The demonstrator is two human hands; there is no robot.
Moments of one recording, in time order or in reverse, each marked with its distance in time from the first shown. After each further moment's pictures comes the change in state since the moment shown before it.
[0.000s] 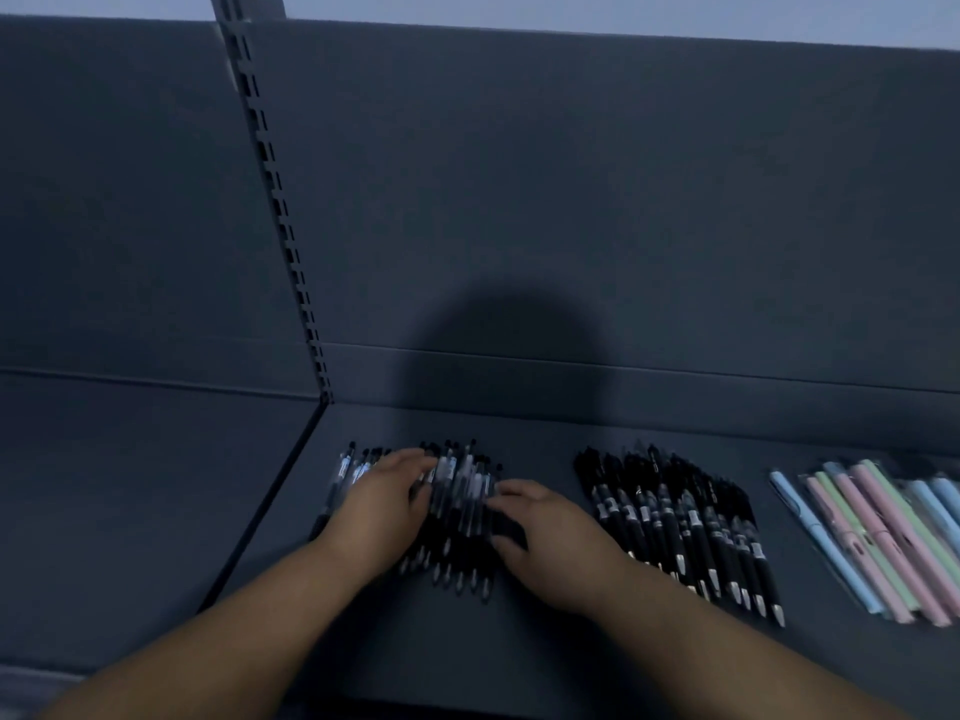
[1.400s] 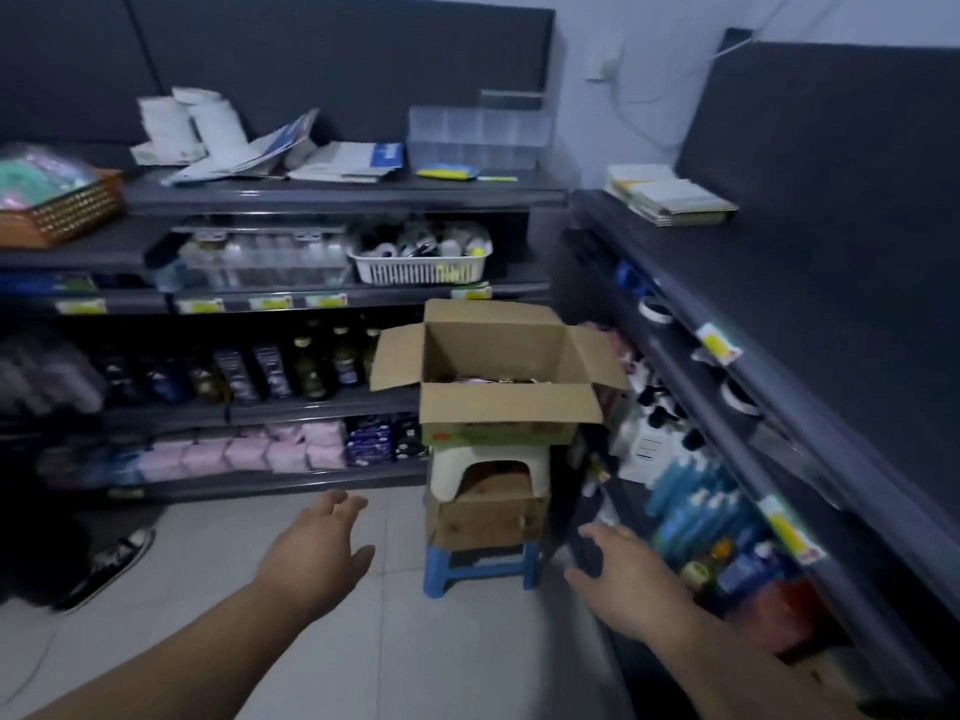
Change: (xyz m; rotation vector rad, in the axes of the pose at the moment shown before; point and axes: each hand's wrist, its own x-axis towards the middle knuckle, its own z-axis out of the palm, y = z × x) left_hand -0.721 -0.160 -0.133 0.192 0.391 -1.454; right_hand -0.138 -0.456 0.291 -0.231 -0.646 -0.665
